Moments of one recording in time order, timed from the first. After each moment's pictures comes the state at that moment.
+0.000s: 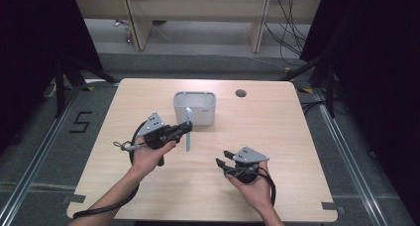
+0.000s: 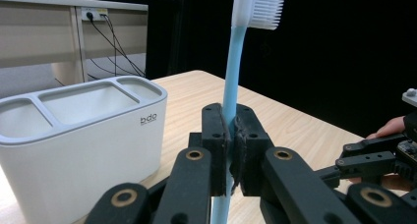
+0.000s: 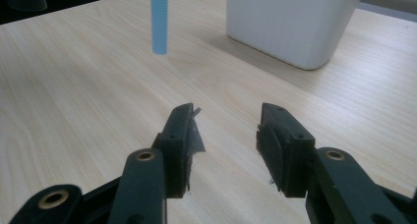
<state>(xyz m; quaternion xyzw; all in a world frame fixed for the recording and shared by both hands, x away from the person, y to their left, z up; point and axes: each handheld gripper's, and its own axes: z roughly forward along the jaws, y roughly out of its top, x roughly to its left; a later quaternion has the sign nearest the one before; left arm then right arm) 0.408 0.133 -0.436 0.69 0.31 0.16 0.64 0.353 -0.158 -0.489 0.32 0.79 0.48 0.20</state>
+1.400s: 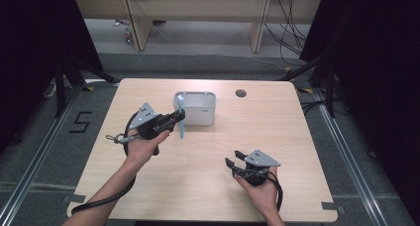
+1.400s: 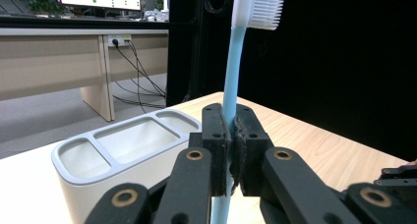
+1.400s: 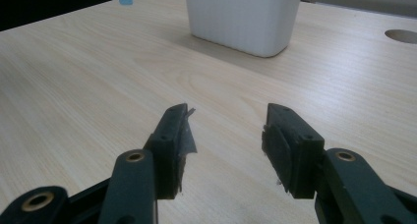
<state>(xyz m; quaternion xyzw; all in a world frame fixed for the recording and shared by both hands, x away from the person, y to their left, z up) 0.424 0.150 -0.417 0.67 0.30 0.21 0.64 0.349 -0.182 -0.503 0.37 0.76 0.50 0.22</state>
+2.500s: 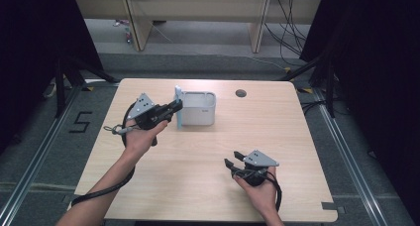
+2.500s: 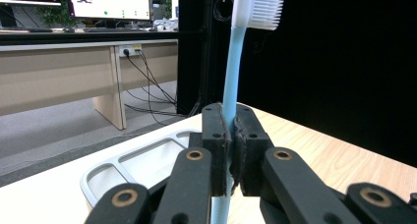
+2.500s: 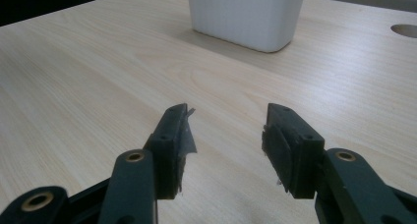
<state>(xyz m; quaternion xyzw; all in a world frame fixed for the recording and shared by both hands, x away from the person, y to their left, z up) 0.441 0.154 -0.399 0.67 0.30 0.23 0.64 0.348 -0.179 -0.505 0.37 0.76 0.49 0.21</state>
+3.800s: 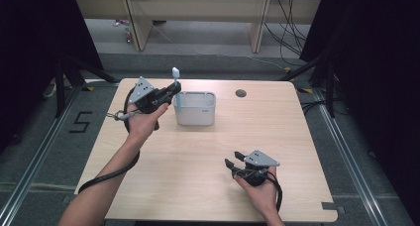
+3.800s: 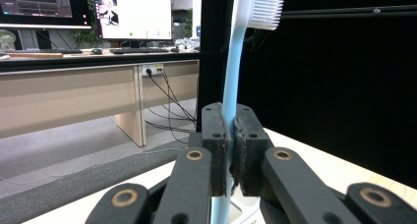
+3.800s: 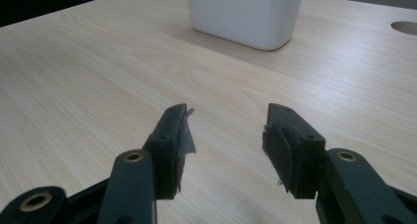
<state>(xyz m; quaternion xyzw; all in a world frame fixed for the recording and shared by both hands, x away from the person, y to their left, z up) 0.475 0.152 -0.377 0.63 0.31 0.27 0.65 0.349 -0.181 -0.505 0.38 0.76 0.49 0.20</state>
